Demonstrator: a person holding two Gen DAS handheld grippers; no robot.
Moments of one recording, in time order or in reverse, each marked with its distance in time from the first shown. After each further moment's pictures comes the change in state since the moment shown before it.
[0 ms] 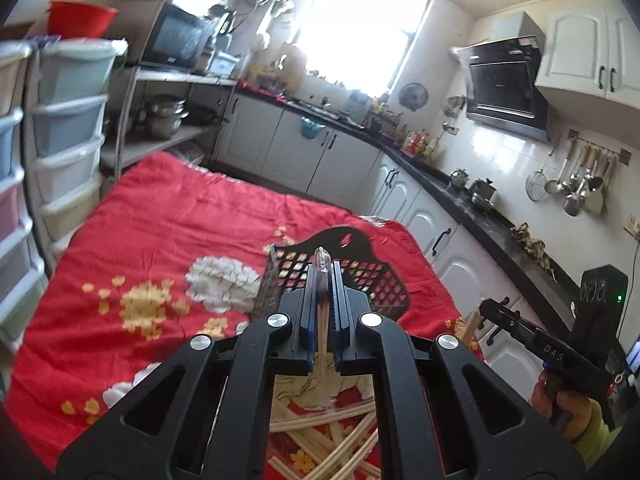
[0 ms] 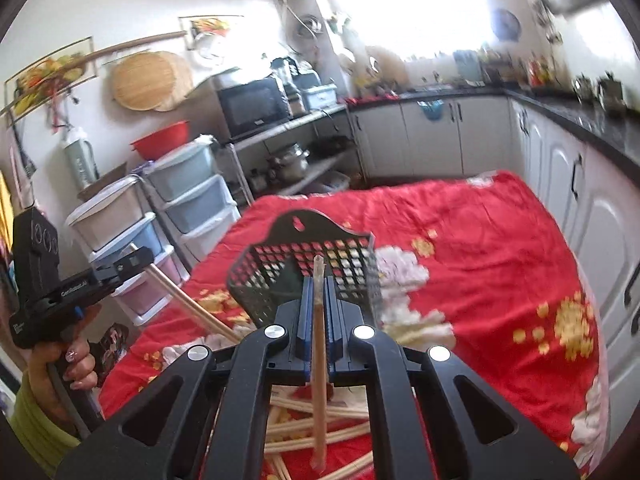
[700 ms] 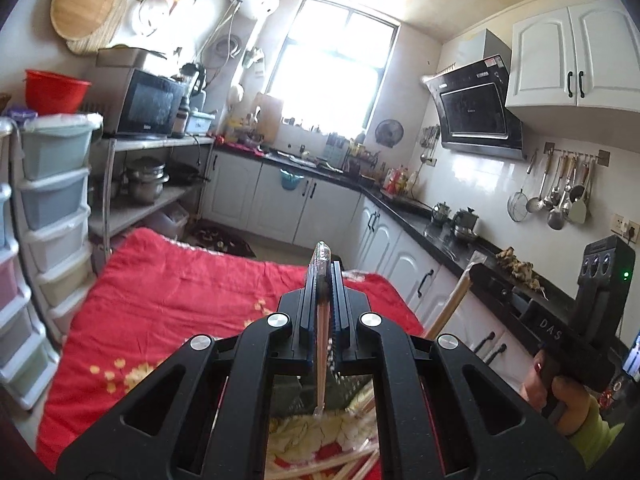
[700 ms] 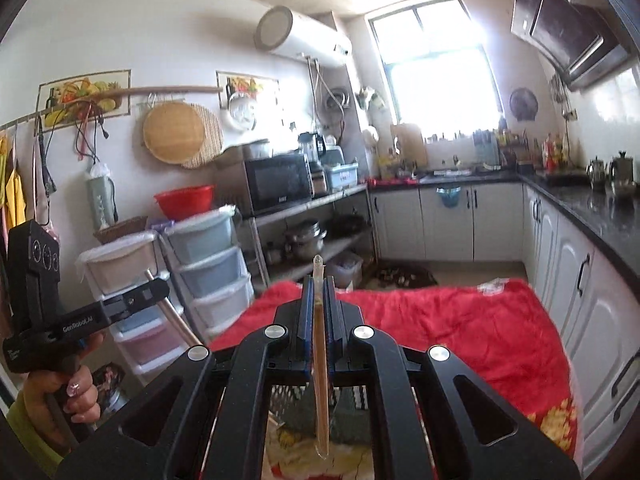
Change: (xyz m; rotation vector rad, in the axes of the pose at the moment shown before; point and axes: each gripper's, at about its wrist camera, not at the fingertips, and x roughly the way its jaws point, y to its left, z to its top) left arm -0.027 -0.042 0.061 0.100 -0.165 -0.024; right arm -0.025 0.025 0.083 -0.106 -0.280 0.009
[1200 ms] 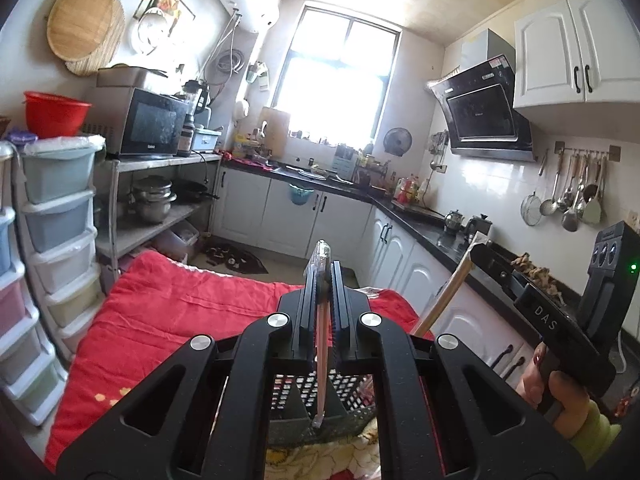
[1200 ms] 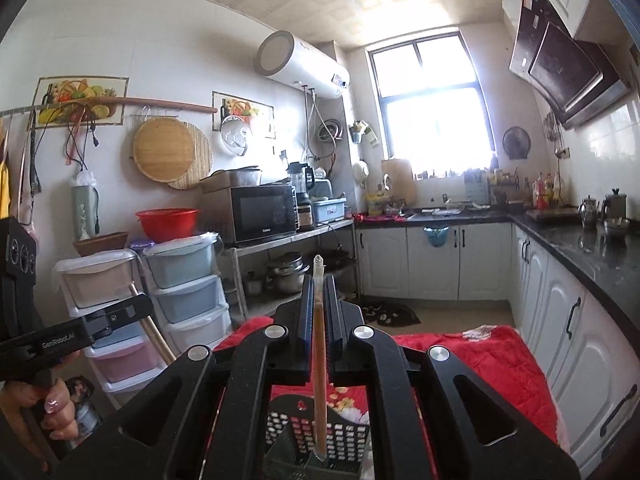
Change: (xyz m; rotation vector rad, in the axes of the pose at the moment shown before) left arm 0.024 -0.008 0.012 0.047 -0.042 0.056; right arm 0.033 -0.010 0.010 -0.079 -0.096 -0.063
